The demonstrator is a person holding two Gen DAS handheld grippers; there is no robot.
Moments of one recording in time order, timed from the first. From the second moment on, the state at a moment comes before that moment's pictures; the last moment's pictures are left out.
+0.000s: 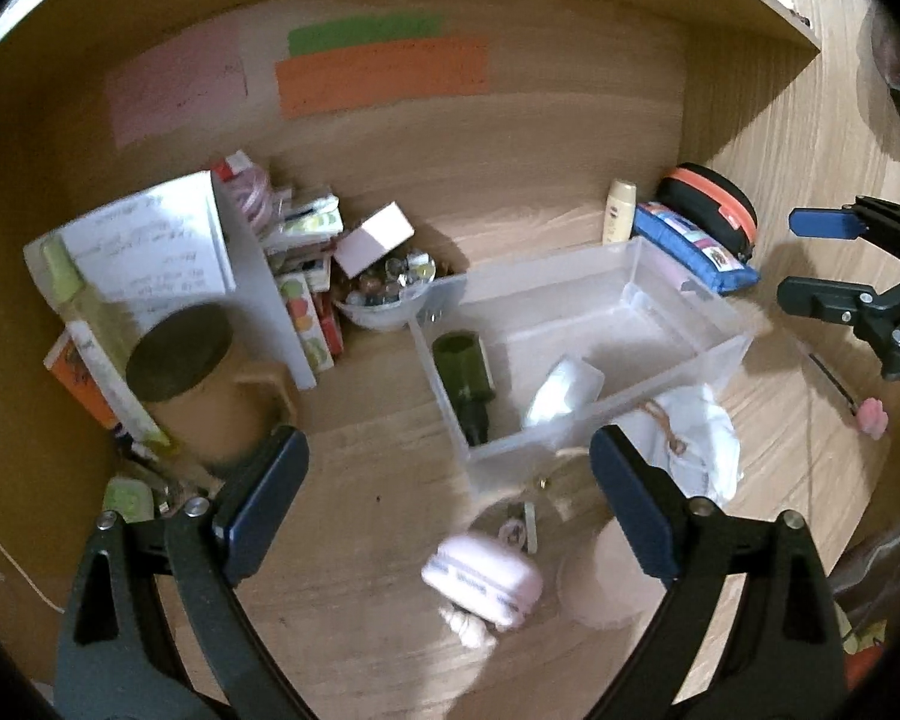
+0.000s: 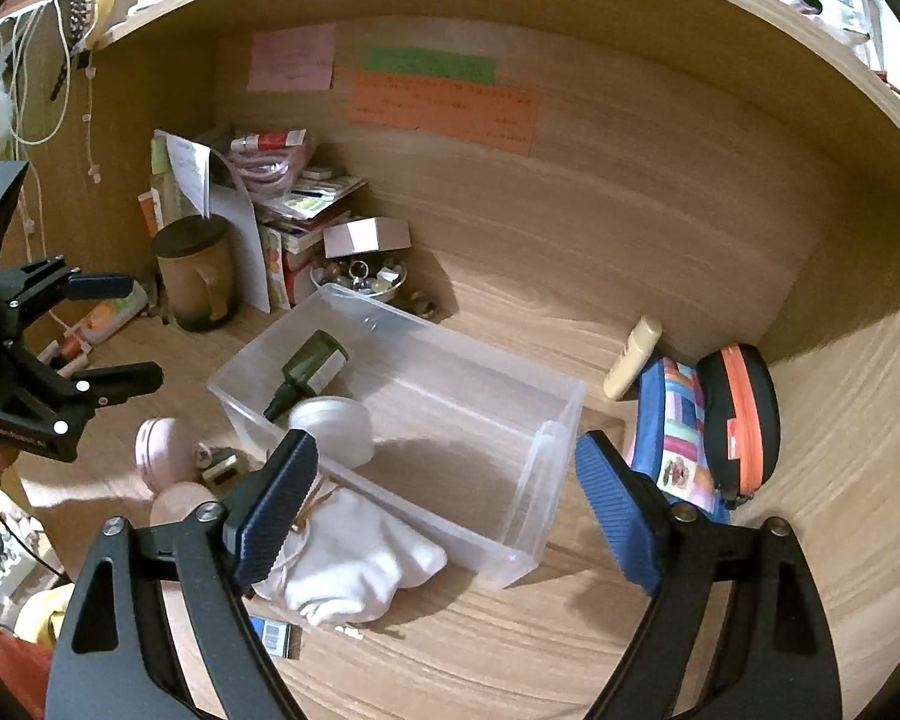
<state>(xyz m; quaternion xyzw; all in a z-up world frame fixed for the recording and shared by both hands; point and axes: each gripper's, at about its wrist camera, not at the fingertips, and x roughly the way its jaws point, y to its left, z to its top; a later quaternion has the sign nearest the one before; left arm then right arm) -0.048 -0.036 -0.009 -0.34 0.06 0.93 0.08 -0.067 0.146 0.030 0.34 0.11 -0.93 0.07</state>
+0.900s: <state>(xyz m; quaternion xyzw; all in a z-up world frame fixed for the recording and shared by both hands) -0.049 -0.051 -0.101 -0.43 0.01 0.89 0.13 -0.063 0.133 -0.053 0.41 0.06 -0.90 0.09</state>
